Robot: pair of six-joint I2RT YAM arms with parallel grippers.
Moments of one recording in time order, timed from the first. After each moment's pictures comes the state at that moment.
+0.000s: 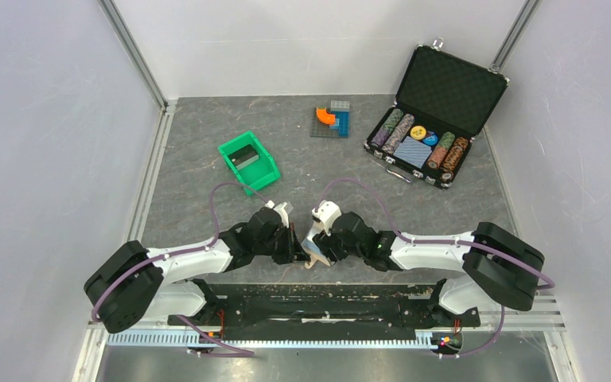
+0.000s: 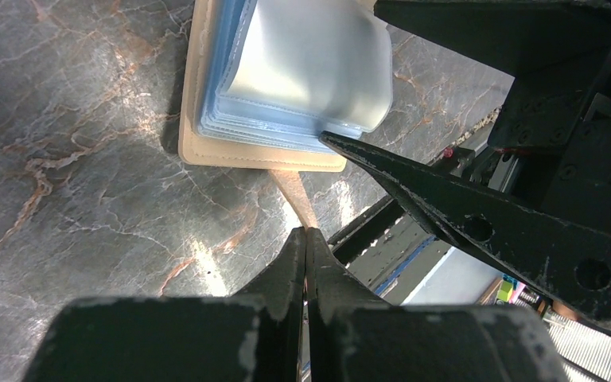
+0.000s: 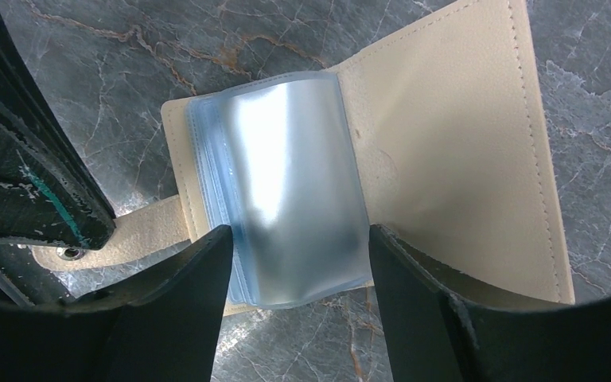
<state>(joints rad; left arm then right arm) -0.83 1.23 0.40 0.08 0.29 -0.92 1.03 1.43 0.55 0.15 0.15 0.12</state>
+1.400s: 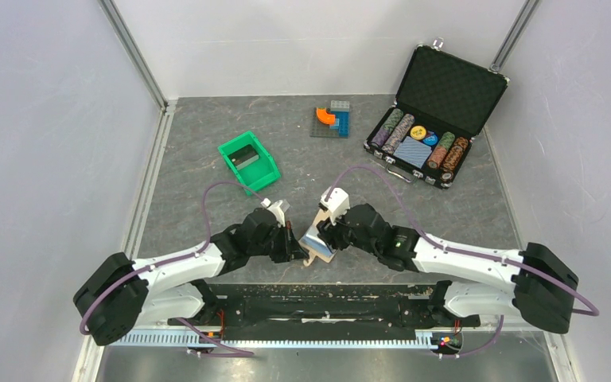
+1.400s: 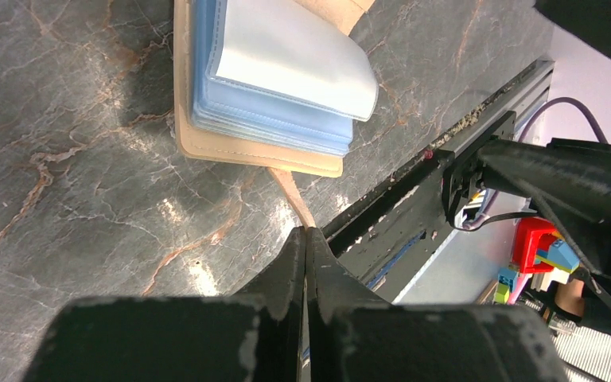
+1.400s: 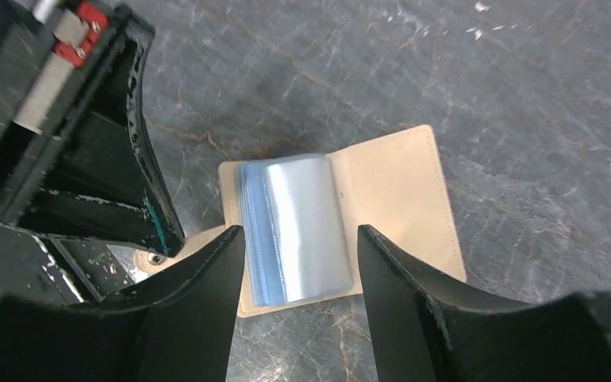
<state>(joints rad) -0.83 1.12 0.39 0.05 0.26 -0.91 1.04 1.17 0.62 0.05 0.18 0.10</state>
